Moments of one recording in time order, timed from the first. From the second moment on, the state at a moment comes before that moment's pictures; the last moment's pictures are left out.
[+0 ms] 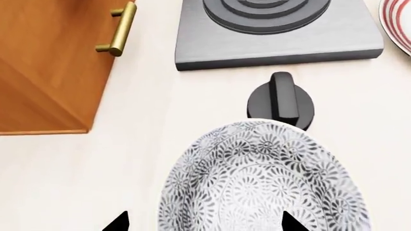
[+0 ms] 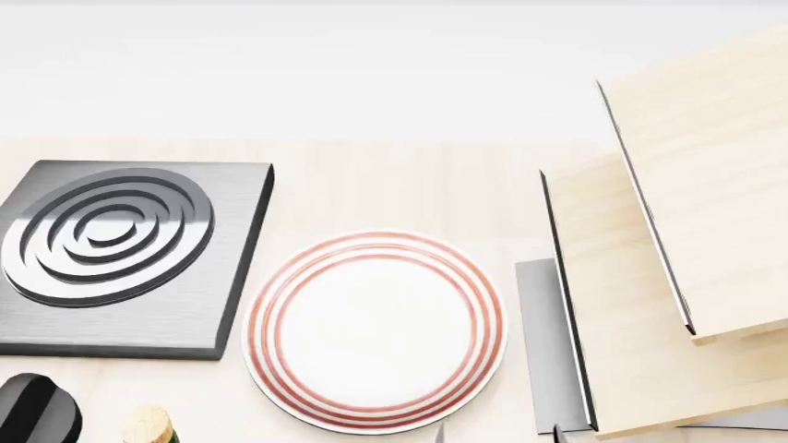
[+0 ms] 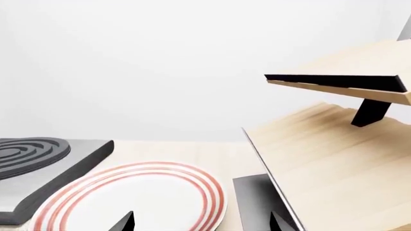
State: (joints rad) left arm 0.45 -1.09 -0.97 0.52 -1.40 -1.29 -0.23; right arm -0.05 0.28 -0.38 -0.14 0.17 -0.16 0.38
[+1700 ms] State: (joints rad) left arm 0.45 -1.08 -0.81 0.43 -1.19 -1.25 -0.18; right arm -0.03 0.29 -0.41 -0.09 0.18 -0.18 0.40
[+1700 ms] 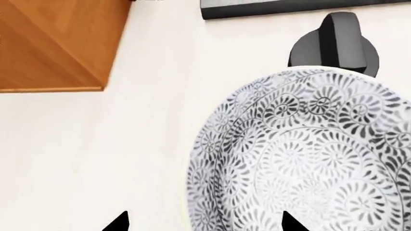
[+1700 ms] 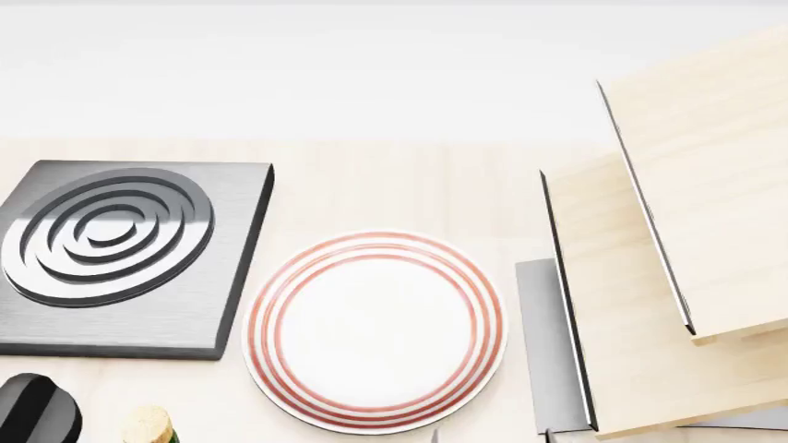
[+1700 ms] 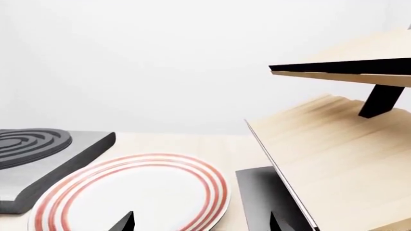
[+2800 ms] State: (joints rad) left arm 0.07 -1.13 -0.23 0.21 -1.16 -1.15 -0.22; right arm -0.02 0.29 -0.43 -0.08 0.19 -0.18 0.41
